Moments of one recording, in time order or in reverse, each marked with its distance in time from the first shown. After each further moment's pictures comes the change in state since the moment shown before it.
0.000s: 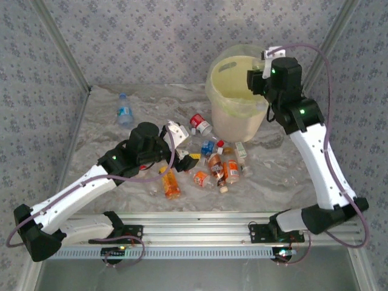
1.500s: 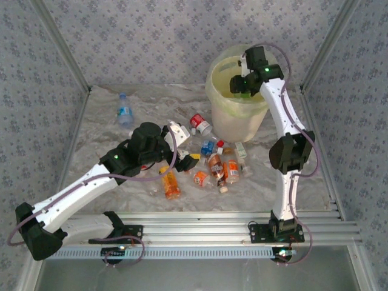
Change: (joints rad) left arm 0.000 0.018 0.000 -0.012 -0.021 0.003; right arm -0.145 0.717 0.508 -0.395 -0.304 0.047
